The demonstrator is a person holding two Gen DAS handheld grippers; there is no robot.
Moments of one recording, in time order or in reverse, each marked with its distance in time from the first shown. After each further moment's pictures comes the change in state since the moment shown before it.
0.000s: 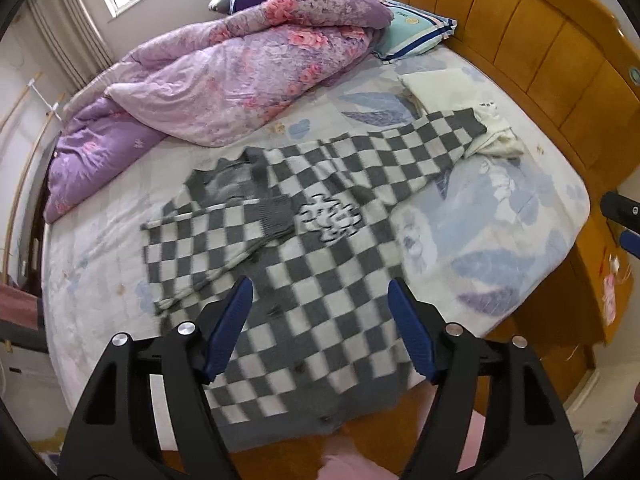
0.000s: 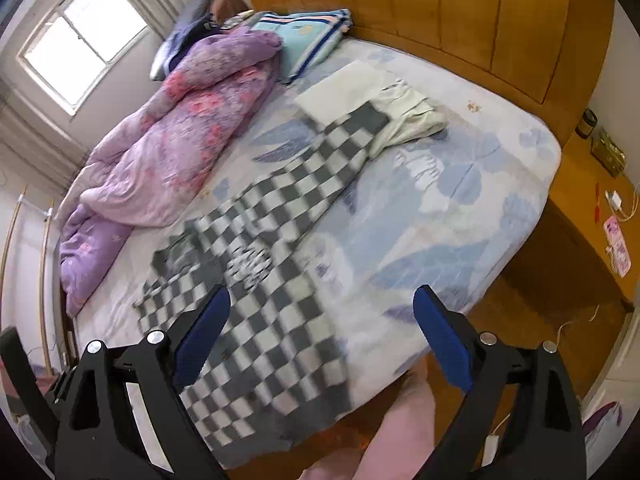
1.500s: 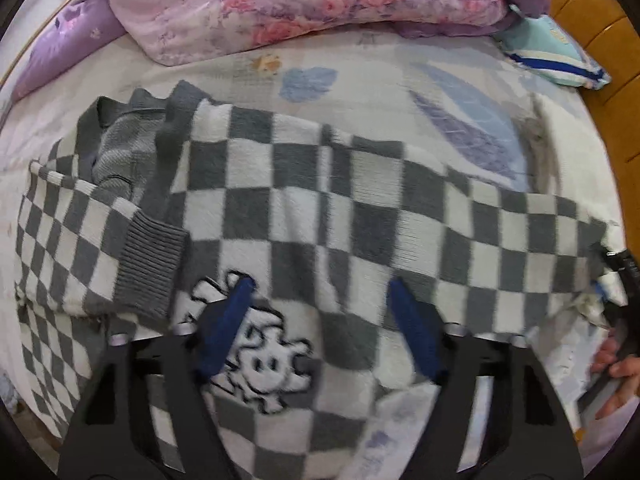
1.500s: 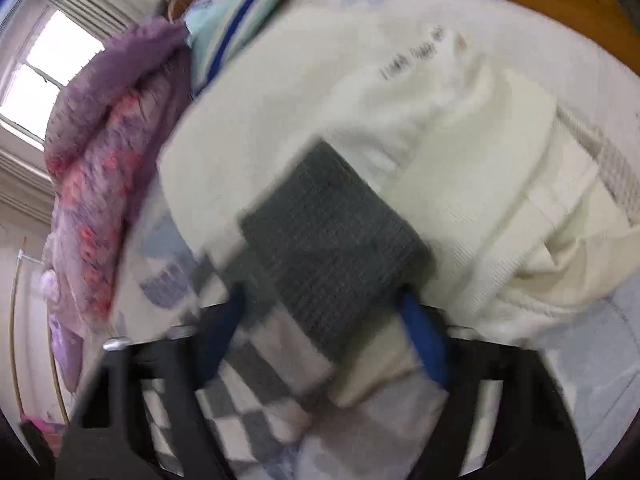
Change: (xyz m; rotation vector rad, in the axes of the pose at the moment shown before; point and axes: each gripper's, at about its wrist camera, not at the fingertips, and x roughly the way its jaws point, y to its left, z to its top) left arm 0.356 0.001 0.150 -0.462 0.165 0.031; right arm 0.420 -0.121 0.250 0.106 0.010 0.153
